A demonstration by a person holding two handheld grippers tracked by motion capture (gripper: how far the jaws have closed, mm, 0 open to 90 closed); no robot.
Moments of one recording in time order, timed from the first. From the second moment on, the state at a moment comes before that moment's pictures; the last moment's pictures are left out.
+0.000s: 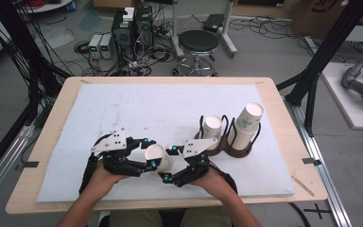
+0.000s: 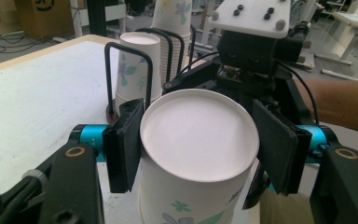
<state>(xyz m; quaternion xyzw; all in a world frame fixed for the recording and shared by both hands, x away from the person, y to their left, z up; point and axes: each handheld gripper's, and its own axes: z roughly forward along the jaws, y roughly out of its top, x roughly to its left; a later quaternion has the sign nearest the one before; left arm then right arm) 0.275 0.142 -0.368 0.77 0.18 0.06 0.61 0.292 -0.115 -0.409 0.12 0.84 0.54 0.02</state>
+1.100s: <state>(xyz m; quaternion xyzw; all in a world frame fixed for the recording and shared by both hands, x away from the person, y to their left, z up) 0.278 0.146 -0.370 0.76 0.20 0.04 0.62 0.301 -0.112 -0.407 0.08 0.85 0.52 0.01</state>
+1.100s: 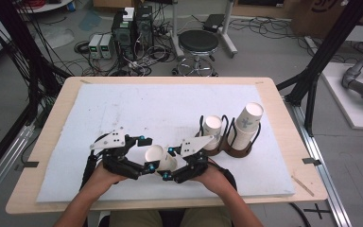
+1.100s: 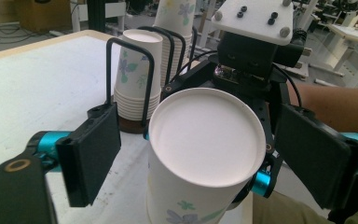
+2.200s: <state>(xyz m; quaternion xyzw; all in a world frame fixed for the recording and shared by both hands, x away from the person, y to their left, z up) 0.285 0.150 -0.357 0.82 0.16 0.01 0.55 0.312 -0.114 -0.387 0.03 0.91 0.42 0.04</state>
